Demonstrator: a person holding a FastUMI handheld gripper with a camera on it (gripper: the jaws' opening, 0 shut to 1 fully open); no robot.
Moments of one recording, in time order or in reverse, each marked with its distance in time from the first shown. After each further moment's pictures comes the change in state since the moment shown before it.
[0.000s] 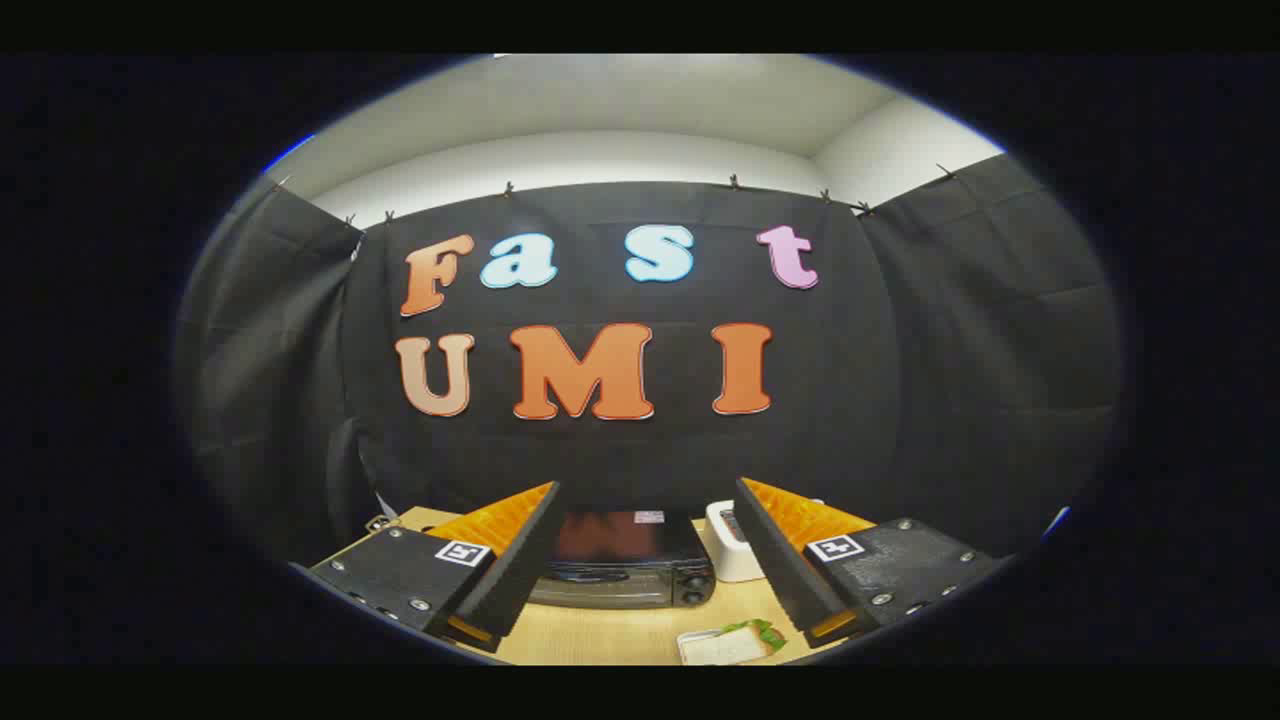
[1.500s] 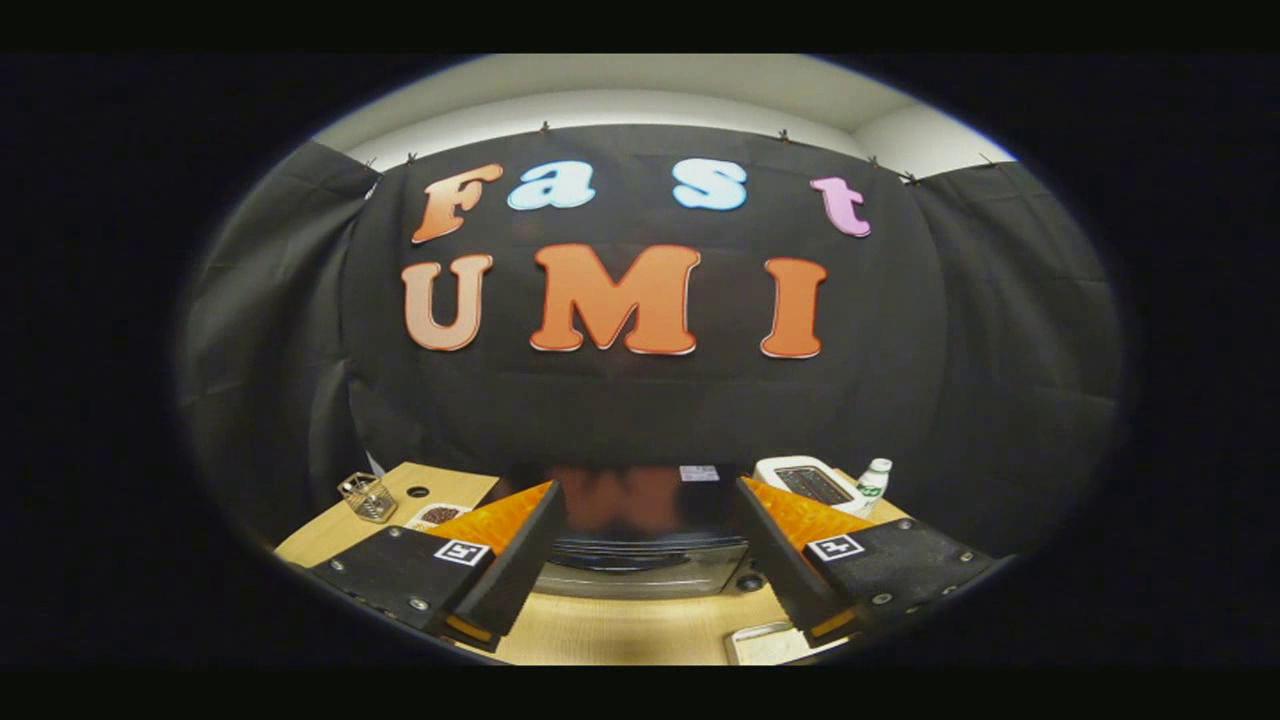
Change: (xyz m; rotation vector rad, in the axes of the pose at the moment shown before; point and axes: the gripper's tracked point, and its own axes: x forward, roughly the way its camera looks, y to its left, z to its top) arm 0.086 0.085 -0.125 -0.066 0.198 0.043
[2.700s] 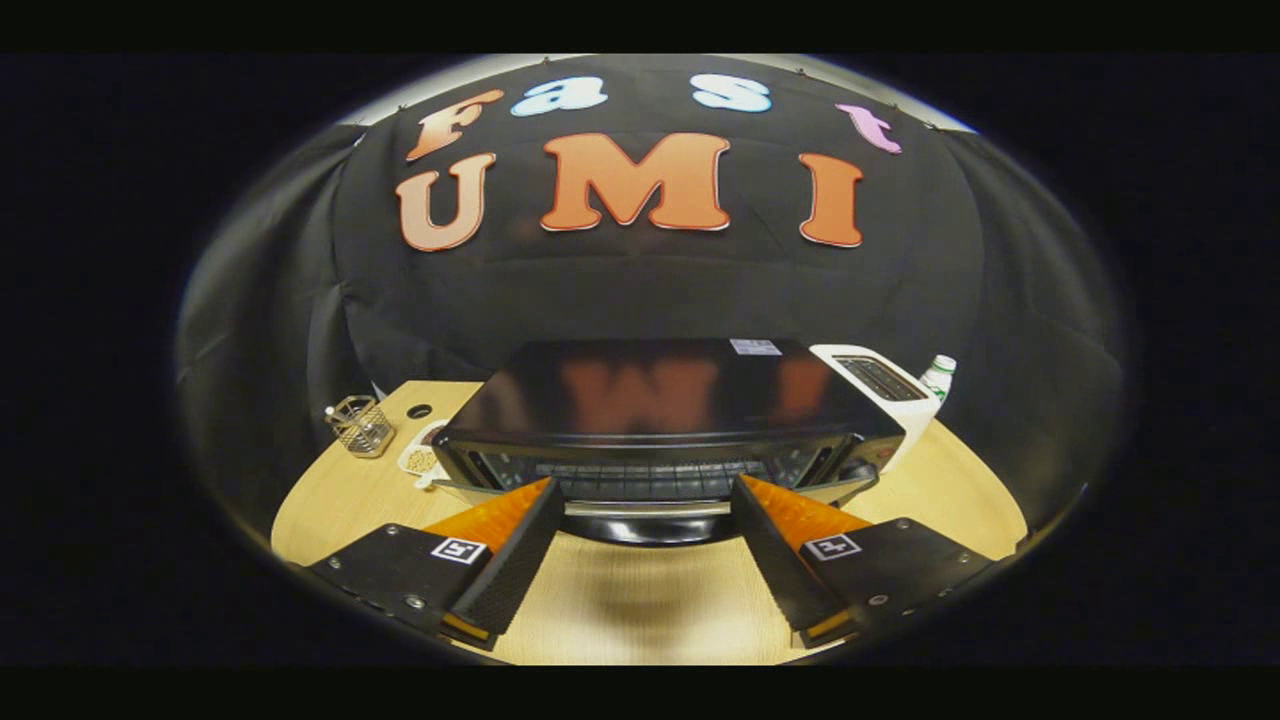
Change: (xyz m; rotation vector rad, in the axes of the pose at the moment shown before) arm -0.004 0.038 -0.117 0.025 0.323 0.033
